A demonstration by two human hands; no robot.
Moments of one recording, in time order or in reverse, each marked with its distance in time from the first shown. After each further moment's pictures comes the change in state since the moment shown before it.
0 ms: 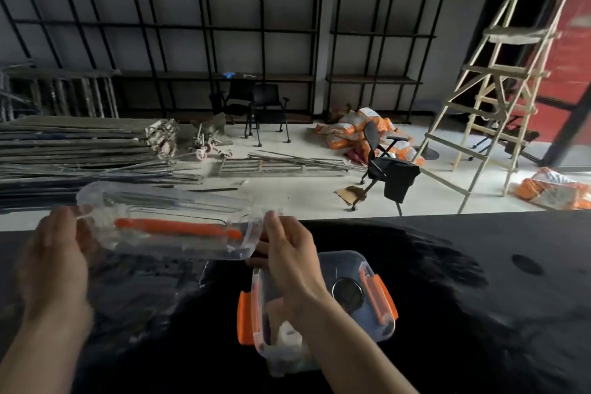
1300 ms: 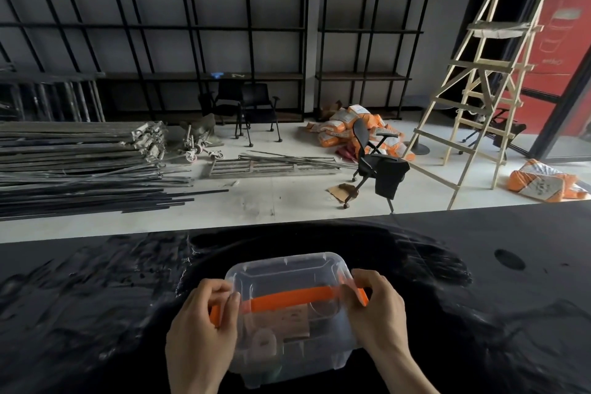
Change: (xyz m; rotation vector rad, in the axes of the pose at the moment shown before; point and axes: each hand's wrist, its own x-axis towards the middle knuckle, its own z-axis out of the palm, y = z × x) left_hand -0.155 -0.089 0.101 0.751 -0.285 0.404; right_hand 0.003 0.085 -0.170 -0.643 0.407 -0.092
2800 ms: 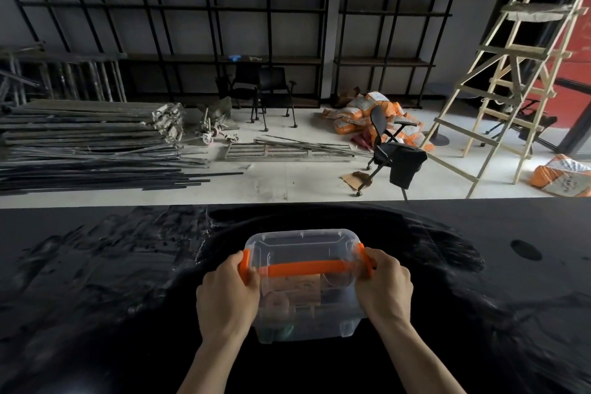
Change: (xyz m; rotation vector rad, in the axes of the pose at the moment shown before) left_hand 0.005 0.011 0.005 0.254 -0.086 -0.126; right_hand -0.005 -0.022 -0.008 -0.198 -0.013 0.010
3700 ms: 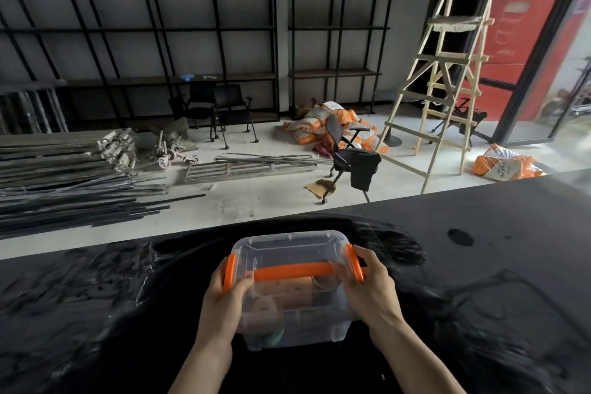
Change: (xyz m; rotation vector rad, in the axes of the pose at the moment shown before) left_hand -0.008 0.057 0.044 -0.926 -0.416 -0.255; right_hand 0.022 0.042 -0.053 0.312 -0.130 0.218
